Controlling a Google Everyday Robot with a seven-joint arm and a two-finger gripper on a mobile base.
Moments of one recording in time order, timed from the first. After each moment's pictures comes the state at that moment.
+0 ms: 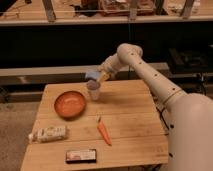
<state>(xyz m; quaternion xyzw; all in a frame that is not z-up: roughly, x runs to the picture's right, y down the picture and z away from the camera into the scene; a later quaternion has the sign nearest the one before) -0.020 -0.101 0.849 -0.17 -0.29 0.11 0.94</state>
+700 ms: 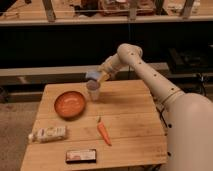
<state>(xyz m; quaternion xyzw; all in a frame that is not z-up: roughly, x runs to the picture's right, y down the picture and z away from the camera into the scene) -0.017 -0.102 0.855 -0.17 -0.29 0.11 0.93</state>
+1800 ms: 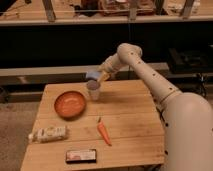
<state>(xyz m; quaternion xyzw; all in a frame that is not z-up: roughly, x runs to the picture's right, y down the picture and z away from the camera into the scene) -0.020 -0.103 0.861 -0.17 -0.30 0.10 0.93</state>
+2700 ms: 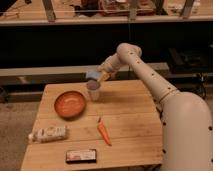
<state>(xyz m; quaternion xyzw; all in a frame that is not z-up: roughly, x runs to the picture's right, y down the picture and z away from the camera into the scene) -0.019 -0.104 0.866 -0.17 -0.30 0.09 0.93</state>
